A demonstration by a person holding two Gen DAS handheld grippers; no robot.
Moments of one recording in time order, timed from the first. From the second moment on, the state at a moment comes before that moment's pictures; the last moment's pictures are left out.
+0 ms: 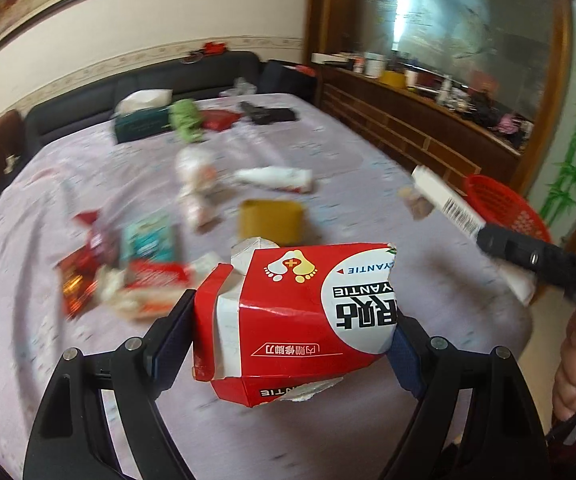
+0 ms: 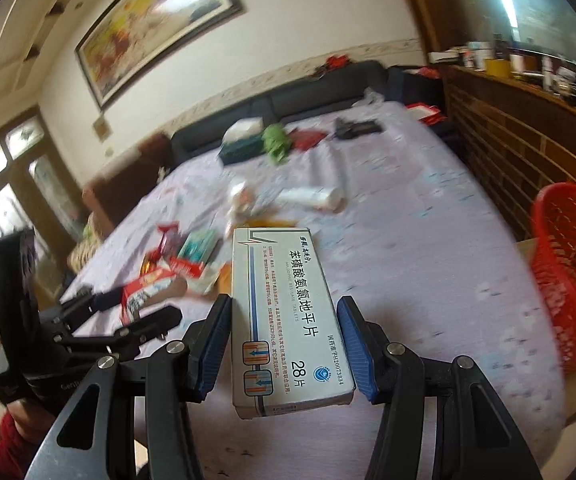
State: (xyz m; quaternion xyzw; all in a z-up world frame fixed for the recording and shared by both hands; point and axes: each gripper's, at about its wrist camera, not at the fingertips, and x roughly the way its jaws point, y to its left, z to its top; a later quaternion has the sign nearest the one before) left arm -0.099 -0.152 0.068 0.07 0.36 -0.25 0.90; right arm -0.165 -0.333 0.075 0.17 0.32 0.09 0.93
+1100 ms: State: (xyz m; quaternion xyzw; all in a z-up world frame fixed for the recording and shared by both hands) left arm -0.090 -0.454 0.082 0.10 0.40 -0.45 0.79; right arm -0.244 -0.631 0.077 0.35 0.23 -0.15 0.90
